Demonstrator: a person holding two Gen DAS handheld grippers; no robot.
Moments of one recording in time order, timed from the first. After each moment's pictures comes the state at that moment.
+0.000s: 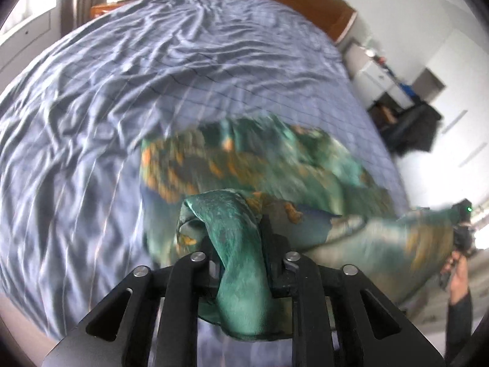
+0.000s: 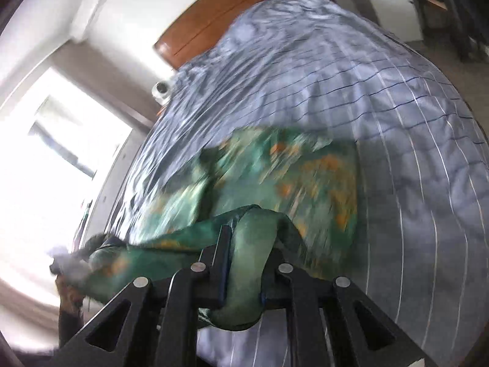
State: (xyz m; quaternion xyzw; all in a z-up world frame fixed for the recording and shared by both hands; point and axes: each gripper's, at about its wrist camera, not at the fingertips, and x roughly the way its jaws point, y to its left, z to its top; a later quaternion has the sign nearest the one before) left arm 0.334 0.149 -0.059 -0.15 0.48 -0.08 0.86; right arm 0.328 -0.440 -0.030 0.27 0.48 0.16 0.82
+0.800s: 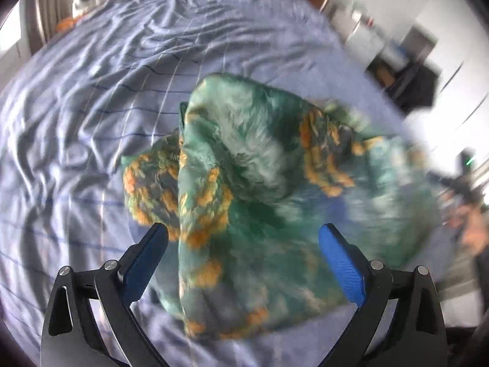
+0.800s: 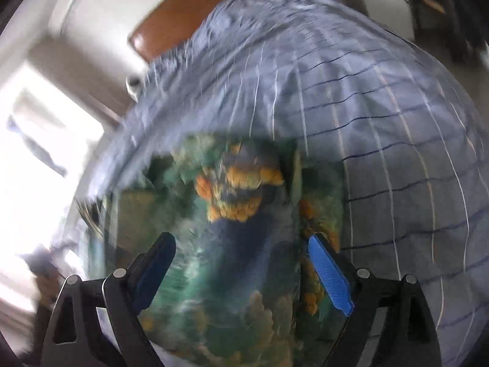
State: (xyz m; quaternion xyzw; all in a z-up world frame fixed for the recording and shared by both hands) left arm 0.371 0.128 -0.114 -0.04 0.51 -0.12 0.85; right arm 0.399 -0.419 -0.101 0.19 0.51 0.13 0.83
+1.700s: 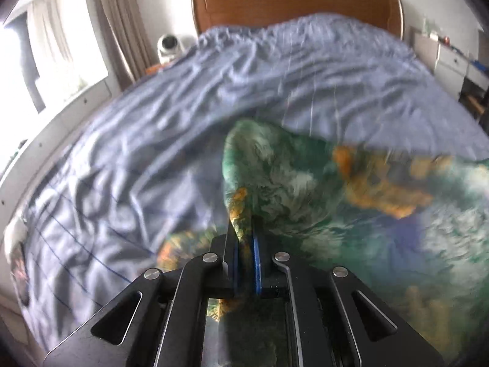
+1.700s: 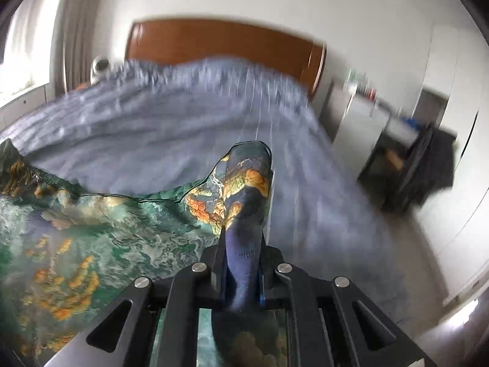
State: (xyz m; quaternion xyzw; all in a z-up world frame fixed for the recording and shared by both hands) left arm 0.445 0.100 -0.158 0.02 0.40 0.12 0.91; right arm 0.461 -0.330 -0.070 -0.11 0.37 -0.04 0.92
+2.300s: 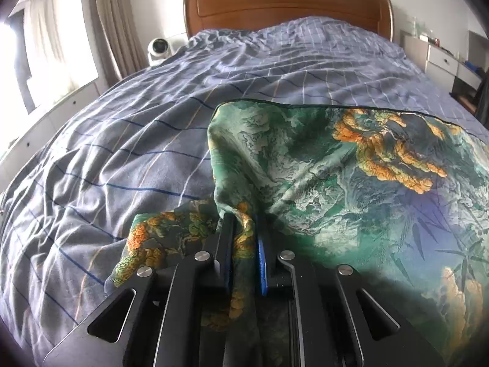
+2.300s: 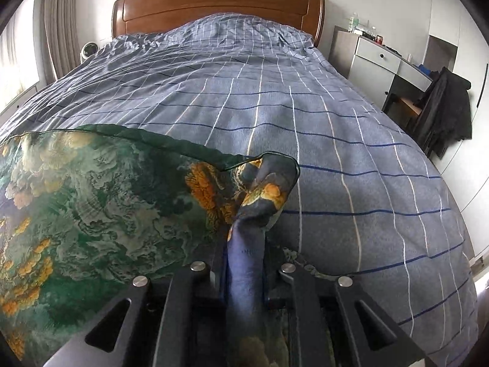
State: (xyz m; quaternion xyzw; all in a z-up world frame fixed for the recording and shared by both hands) left arm 0.440 0.098 -0.198 0.02 0.37 0.09 0.92; right arm 0.492 -0.352 -0.181 -0.04 0.43 -0.03 0.90
